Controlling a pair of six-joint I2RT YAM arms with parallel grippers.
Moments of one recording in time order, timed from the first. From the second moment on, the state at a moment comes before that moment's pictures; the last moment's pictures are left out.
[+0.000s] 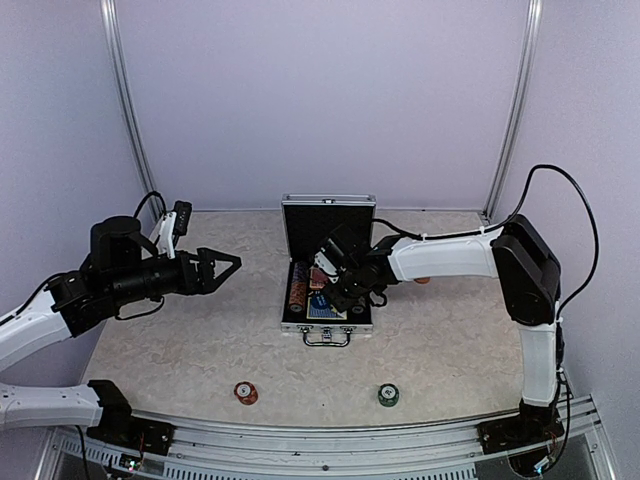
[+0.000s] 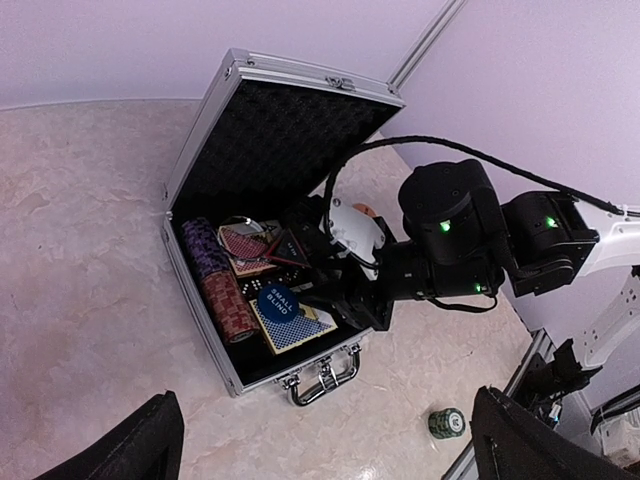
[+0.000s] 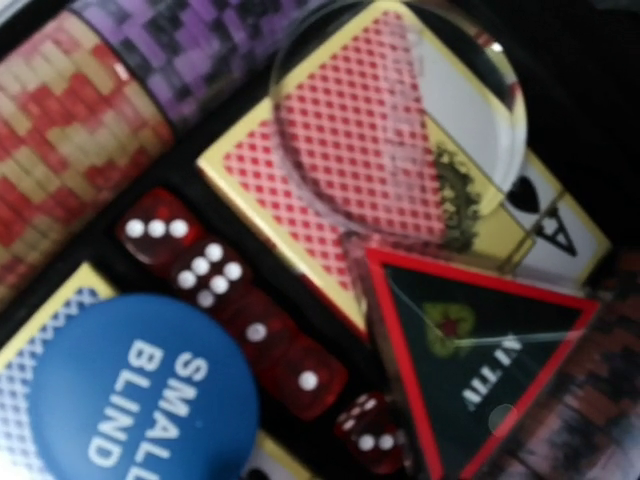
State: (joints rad) left arm -0.66 0.86 0.72 -0.18 0.15 -0.49; right arm 0.90 2.08 1.52 -0.43 0.25 0.02
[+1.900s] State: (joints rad) left arm -0.65 0.83 0.68 -0.18 0.15 -0.49; right arm 0.77 1.73 1.32 -0.34 0.27 0.09
